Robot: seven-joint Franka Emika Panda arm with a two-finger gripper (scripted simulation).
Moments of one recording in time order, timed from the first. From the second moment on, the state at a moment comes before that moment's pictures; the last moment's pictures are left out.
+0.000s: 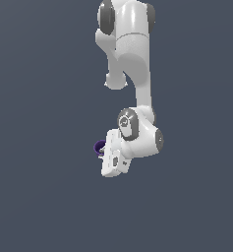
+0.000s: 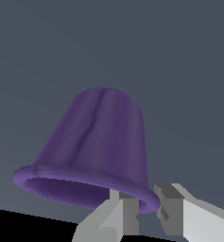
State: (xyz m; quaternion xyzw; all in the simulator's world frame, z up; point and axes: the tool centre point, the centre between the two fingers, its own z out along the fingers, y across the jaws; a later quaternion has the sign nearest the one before) arm 0.039 -0.067 0.070 0.66 0.63 -0.34 0.23
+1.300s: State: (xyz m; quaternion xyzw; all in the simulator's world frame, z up) arm 0.013 -0.001 0.137 0.66 0.64 -0.34 0.22
